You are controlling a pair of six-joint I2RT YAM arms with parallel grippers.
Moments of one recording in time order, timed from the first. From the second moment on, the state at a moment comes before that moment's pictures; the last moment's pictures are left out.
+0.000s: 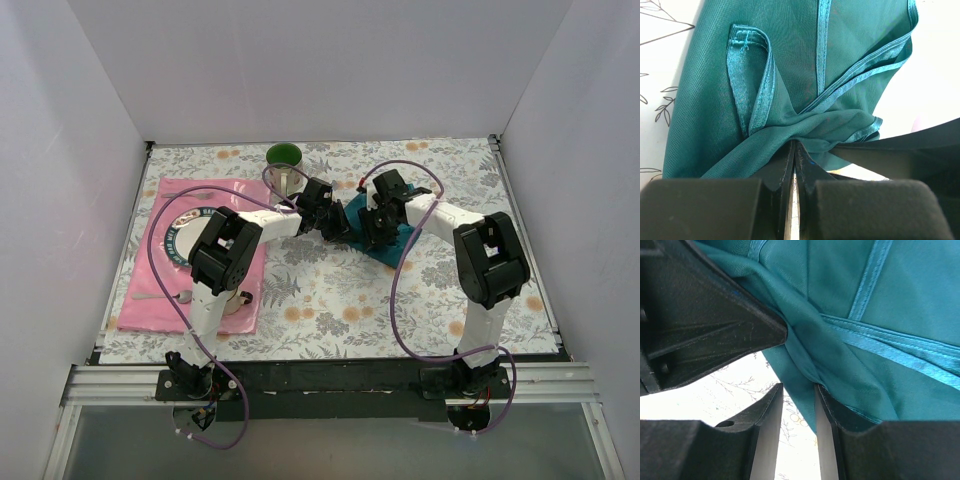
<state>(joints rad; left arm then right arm) -0.60 2.20 1.47 -0.06 0.40 -0.85 0.45 1.89 1.29 -0.53 -0.24 0.08</state>
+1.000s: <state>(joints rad) -0.60 2.20 1.60 -0.20 0.39 -0.75 0.35 1.90 1.24 -0.45 -0.25 0.19</state>
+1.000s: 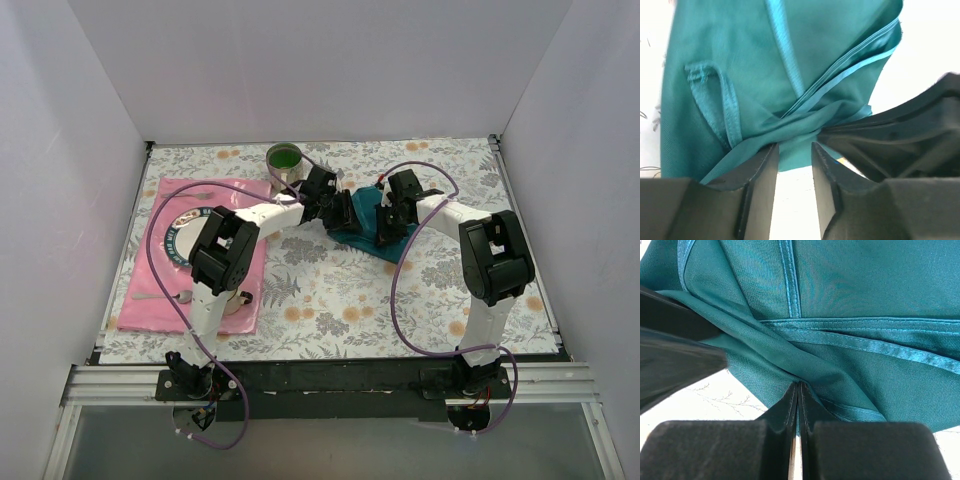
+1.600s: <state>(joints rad) -0.59 1.97 1.42 -0.31 0.32 -0.67 0.35 1.90 1.24 -0.45 -0.25 0.19</state>
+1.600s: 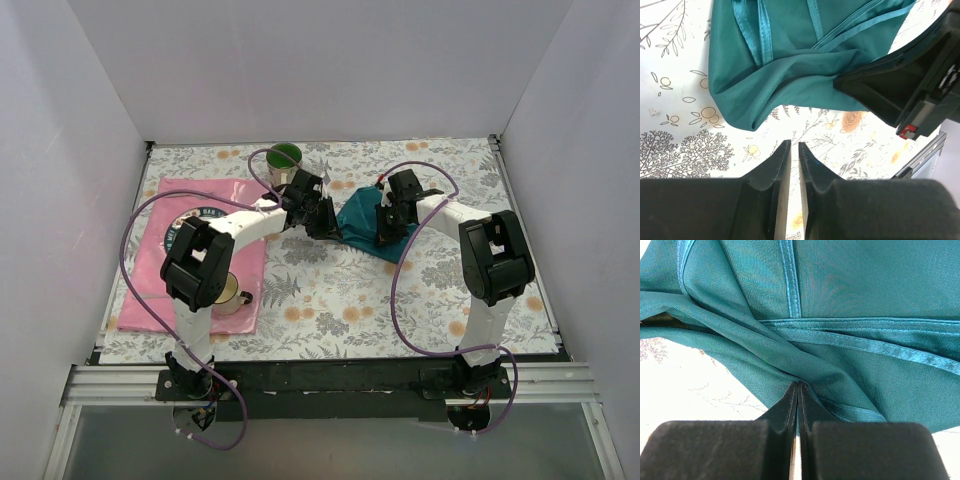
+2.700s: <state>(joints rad) -0.56 2.25 1.64 -0.25 0.33 -0.65 0.37 1.92 1.27 -0.49 -0.23 0.18</state>
